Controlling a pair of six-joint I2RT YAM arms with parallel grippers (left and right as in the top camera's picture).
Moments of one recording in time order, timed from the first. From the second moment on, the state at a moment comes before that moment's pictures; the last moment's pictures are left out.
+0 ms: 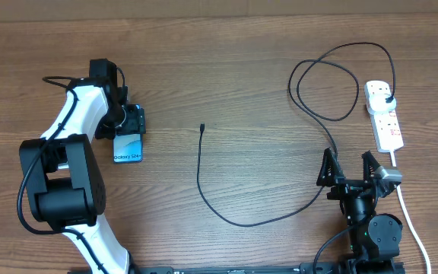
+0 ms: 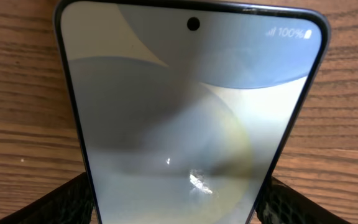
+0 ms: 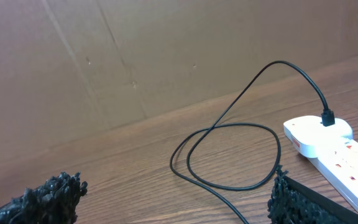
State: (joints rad) left arm 0.09 2.01 1.40 -0.89 0.01 -0.05; right arm 0.07 0.01 0.02 -0.02 0.05 0.33
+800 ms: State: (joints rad) left arm 0.09 2.01 1.48 -1.00 0.08 -0.06; right arm 0.07 0.01 0.02 -0.02 0.05 0.33
